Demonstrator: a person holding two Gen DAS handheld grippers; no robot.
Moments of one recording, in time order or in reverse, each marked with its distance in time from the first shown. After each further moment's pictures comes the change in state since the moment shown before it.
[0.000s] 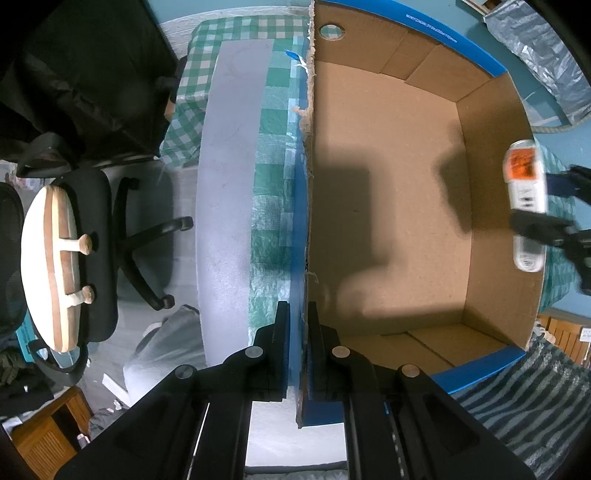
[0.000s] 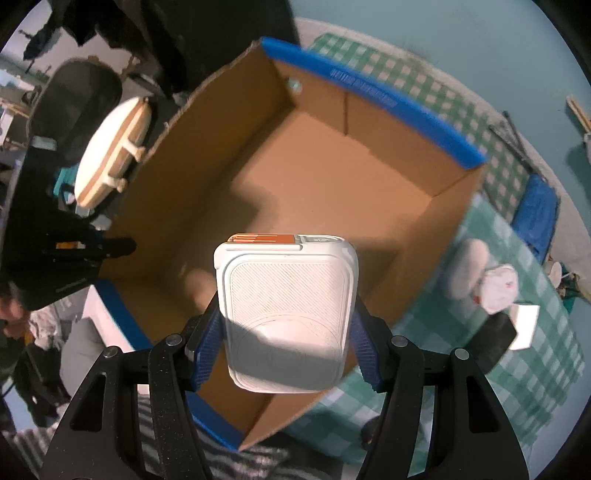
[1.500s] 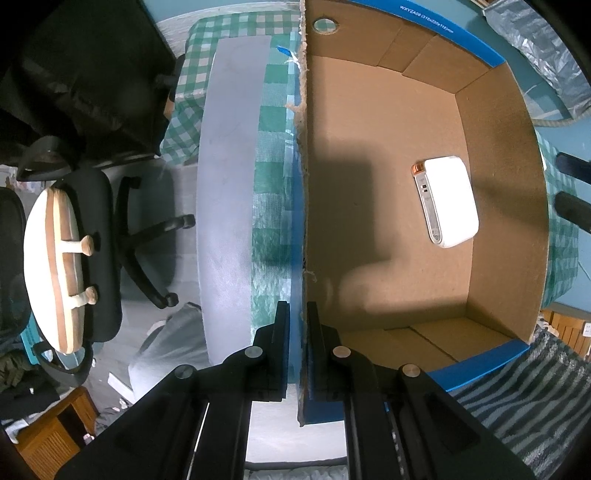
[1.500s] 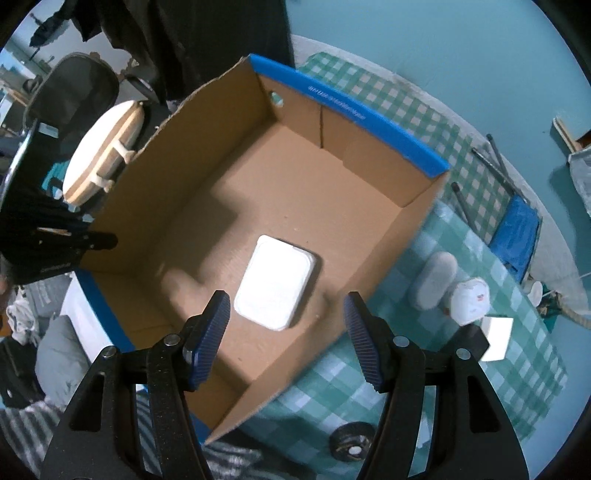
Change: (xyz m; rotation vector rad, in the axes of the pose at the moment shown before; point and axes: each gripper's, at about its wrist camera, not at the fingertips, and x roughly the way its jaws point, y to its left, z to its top) left arm 0.001 0.000 0.003 0.016 0.024 0.013; right arm -0.048 -0.011 -0.020 -0.042 -0.114 -0.090
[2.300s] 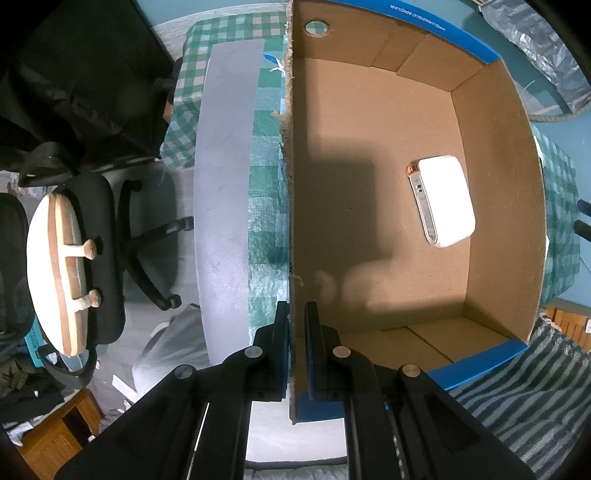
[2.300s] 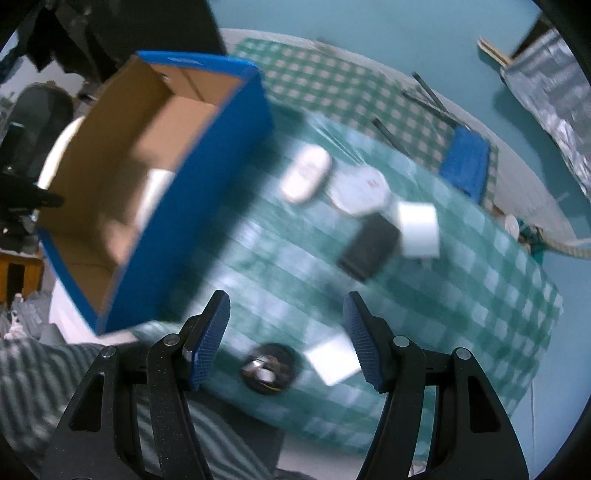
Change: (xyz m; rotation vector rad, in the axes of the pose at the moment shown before) left arm -0.002 -0.004 0.000 0.014 -0.002 0.014; right arm -0.011 -0.121 -0.100 0.188 0.061 -0.082
